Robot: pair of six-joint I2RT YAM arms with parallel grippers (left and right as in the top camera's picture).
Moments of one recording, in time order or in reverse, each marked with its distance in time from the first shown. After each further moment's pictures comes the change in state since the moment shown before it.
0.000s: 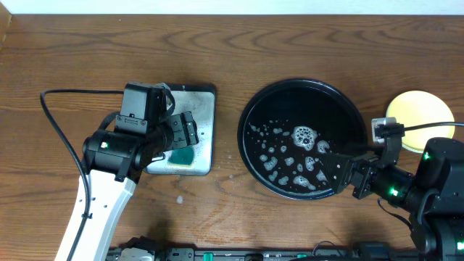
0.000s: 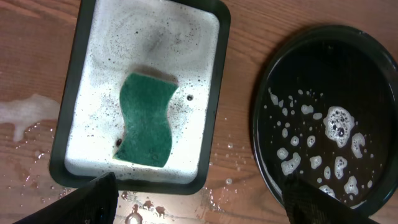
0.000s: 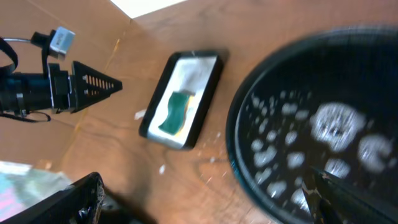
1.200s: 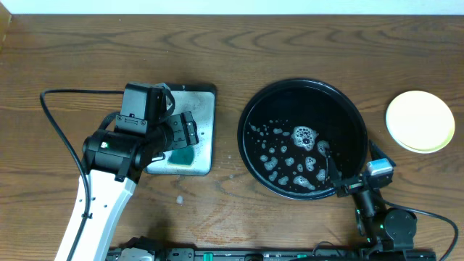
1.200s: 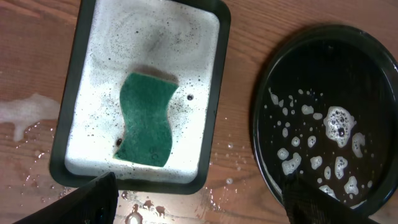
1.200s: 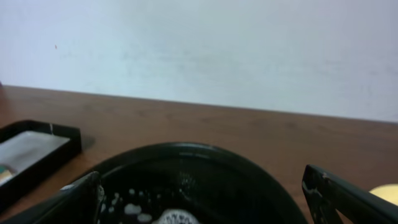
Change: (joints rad) left arm 0.000 0.000 0.000 -0.001 0.000 0.000; right arm 0.051 -0.721 -1.016 0.966 0.497 -0.230
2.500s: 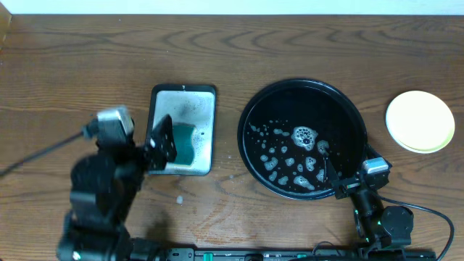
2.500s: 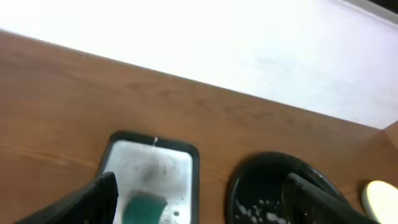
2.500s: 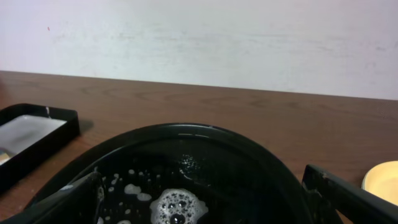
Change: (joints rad) left arm 0.069 -0.592 -0.356 0.495 -0.061 0.079; right arm 0.000 0.000 -0.002 -0.070 0.005 0.000
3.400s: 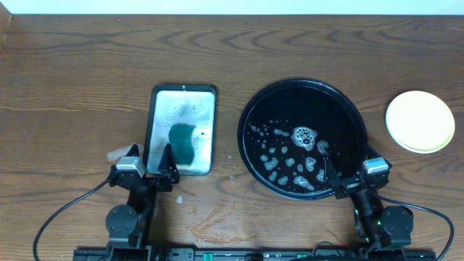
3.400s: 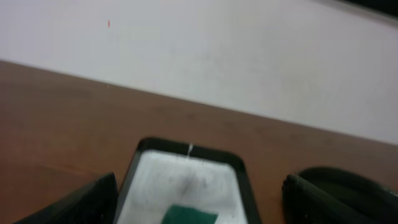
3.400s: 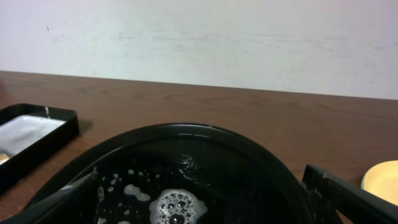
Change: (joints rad) left arm 0.106 -0.572 -0.795 0.483 0.000 0.082; right arm 0.000 0.000 0.000 -0.001 0.002 0.000
